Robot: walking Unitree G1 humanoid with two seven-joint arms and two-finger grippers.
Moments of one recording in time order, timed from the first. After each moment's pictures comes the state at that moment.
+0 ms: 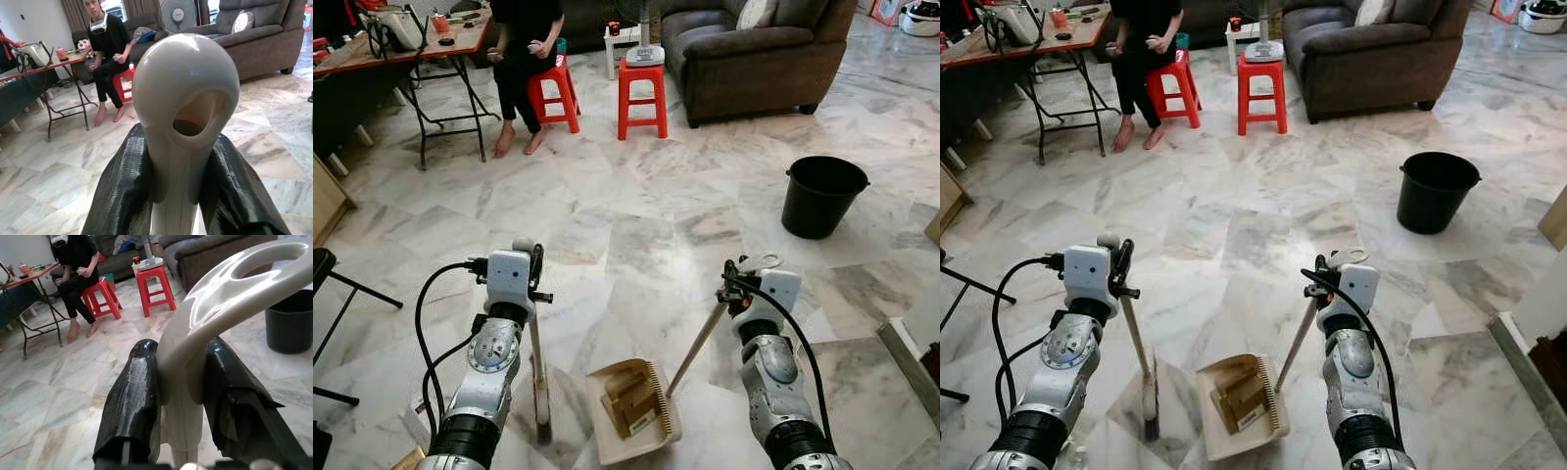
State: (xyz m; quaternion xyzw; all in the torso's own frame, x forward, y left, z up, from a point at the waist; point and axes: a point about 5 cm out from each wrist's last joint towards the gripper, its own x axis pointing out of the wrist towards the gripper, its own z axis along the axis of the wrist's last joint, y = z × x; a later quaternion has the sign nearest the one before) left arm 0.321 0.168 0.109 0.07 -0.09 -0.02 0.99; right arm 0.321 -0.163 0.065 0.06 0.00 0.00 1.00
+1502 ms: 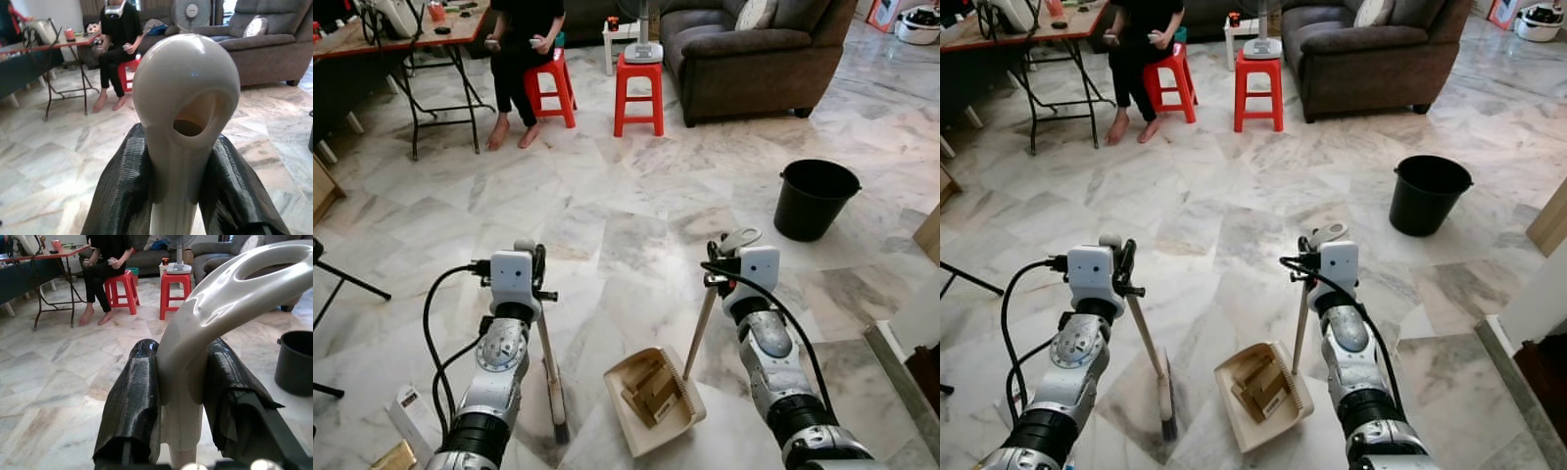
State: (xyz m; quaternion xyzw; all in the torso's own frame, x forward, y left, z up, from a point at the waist) left arm 0.322 0.160 0.103 0.03 -0.09 0.02 1.00; right arm 0.343 -0.158 0.089 -0.01 -0.01 0.07 1.00
